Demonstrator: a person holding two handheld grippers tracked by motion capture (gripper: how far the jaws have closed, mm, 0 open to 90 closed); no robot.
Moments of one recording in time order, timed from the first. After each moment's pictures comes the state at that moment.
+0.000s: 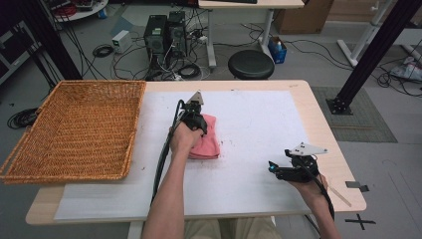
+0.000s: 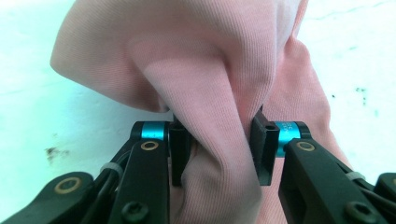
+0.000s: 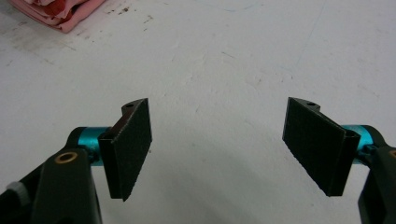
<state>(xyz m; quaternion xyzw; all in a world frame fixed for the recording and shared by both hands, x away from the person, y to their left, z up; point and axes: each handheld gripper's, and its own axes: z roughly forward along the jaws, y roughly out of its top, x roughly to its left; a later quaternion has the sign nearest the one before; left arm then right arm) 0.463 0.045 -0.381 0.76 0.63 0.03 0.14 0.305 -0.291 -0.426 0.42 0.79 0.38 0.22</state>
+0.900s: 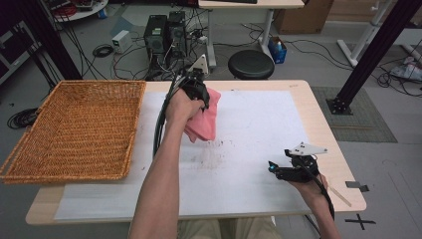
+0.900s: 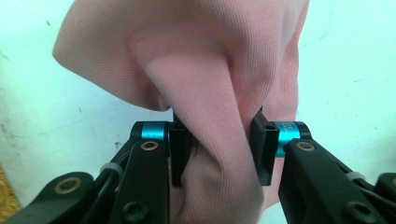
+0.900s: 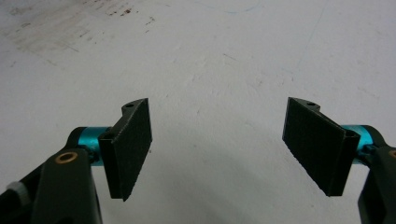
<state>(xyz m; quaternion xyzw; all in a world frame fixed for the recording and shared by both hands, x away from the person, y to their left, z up) 0.477 0.034 -0.268 0.78 0.60 0.06 0.14 0.305 -0.290 -0.424 0.42 0.80 0.38 0.22</state>
